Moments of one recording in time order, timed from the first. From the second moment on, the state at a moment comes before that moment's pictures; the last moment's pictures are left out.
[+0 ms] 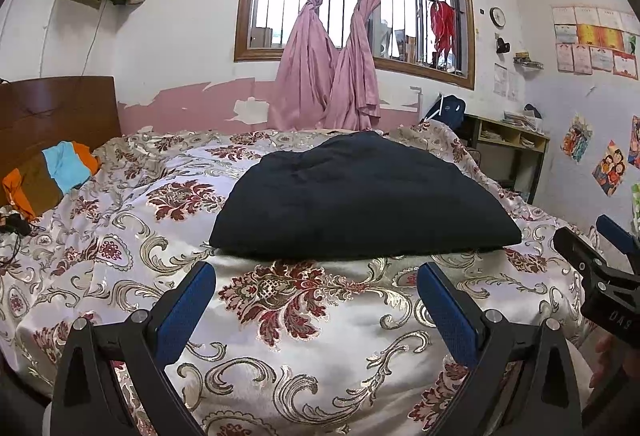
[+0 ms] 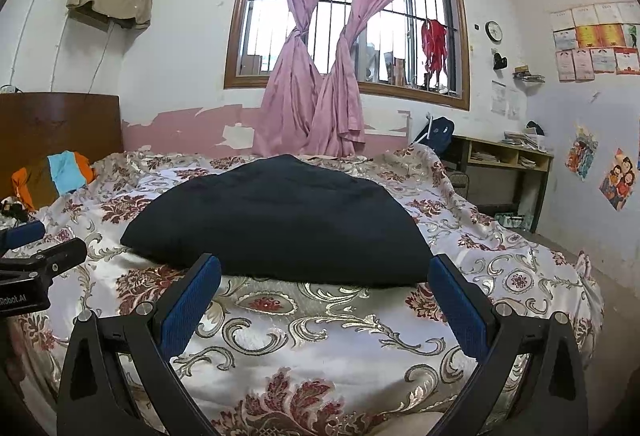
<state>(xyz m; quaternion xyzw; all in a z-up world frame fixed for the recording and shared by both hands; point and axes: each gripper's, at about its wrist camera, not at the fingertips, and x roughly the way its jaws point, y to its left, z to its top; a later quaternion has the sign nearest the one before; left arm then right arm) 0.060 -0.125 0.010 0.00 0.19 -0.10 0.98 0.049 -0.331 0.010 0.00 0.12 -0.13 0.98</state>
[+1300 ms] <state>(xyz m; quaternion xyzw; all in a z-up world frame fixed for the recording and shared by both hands) 0.060 -0.125 0.013 0.00 0.19 -0.10 0.98 0.048 -0.331 0.010 0.00 0.12 -0.13 0.98</state>
